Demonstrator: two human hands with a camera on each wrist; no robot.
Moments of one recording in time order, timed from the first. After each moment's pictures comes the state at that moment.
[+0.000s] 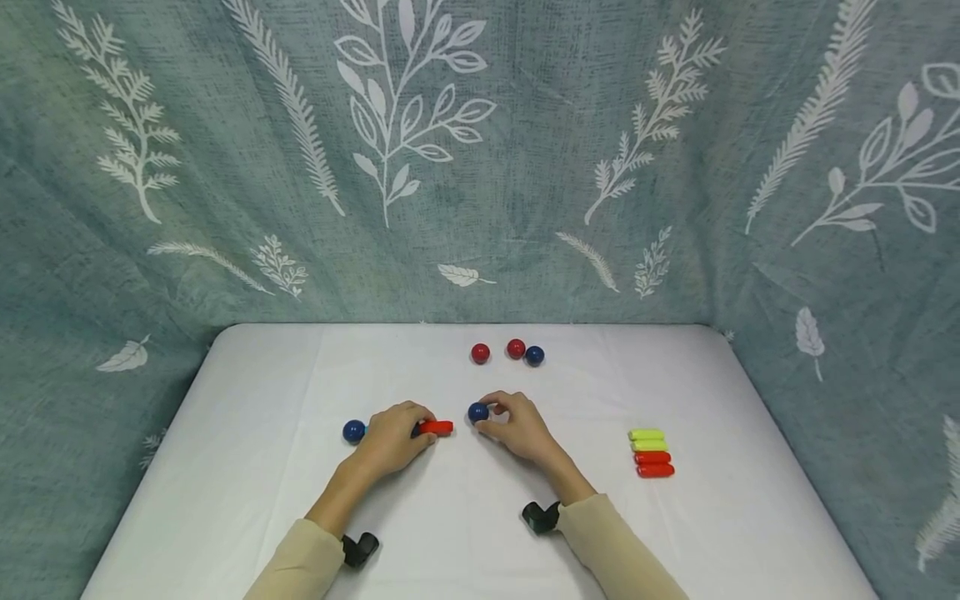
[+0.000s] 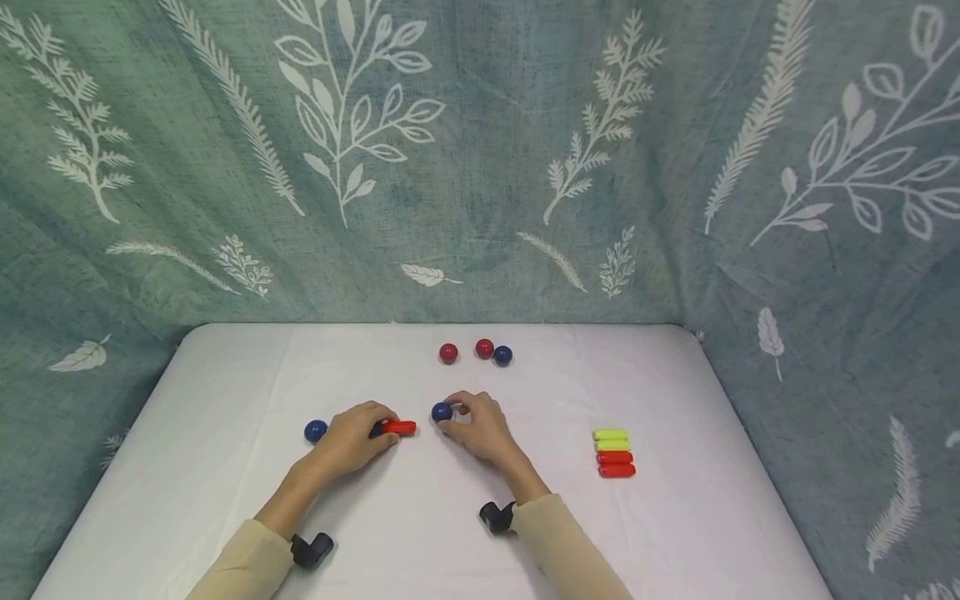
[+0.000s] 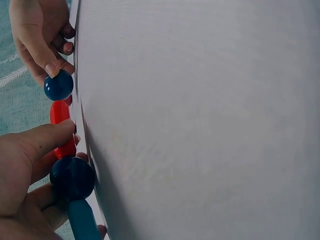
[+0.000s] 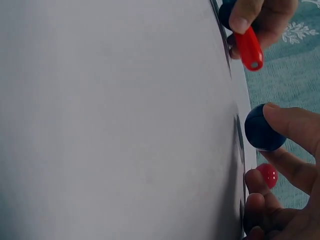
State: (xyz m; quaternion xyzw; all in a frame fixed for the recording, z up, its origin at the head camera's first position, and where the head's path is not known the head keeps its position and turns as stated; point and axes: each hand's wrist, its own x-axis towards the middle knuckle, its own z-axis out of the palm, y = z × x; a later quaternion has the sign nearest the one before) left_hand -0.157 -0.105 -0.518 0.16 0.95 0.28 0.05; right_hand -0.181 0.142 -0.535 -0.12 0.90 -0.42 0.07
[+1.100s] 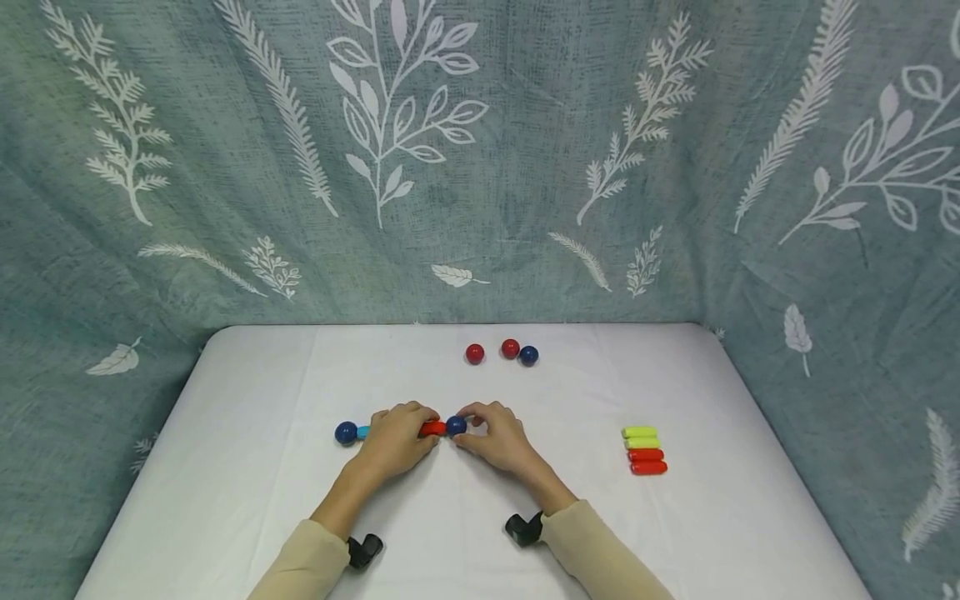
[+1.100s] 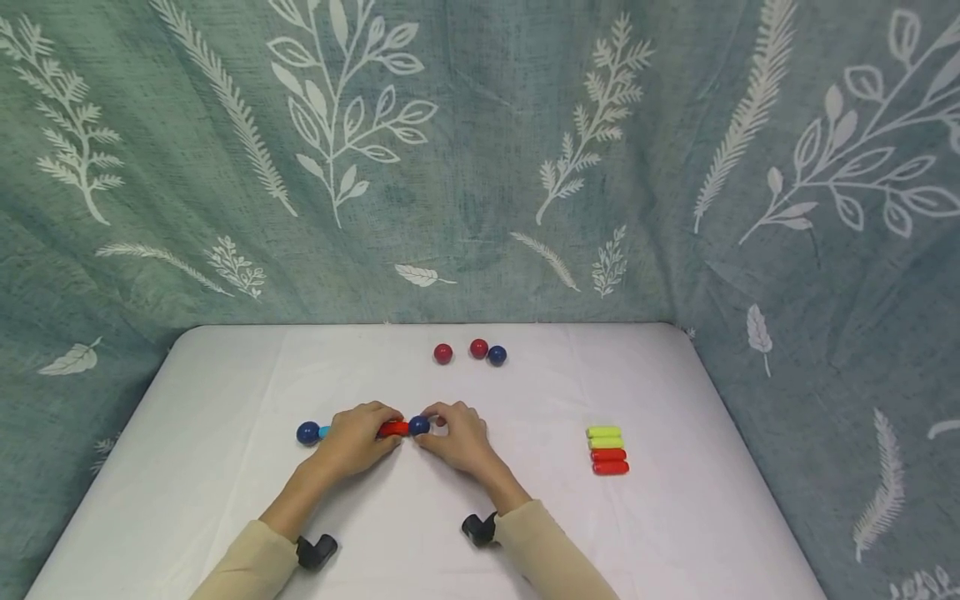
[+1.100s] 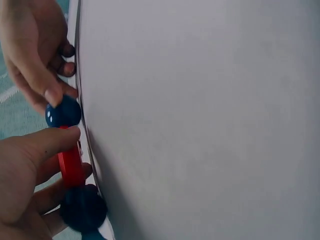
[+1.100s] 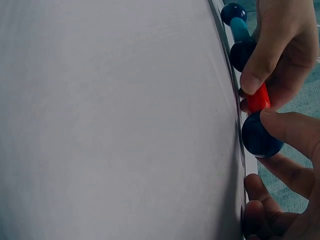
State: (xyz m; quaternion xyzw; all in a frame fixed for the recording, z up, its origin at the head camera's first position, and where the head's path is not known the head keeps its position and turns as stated) left_hand -0.156 -0.092 -0.517 0.19 0.96 0.22 0.02; right_hand -0.164 0.119 -0.535 -0.15 0.90 -0.40 0.07
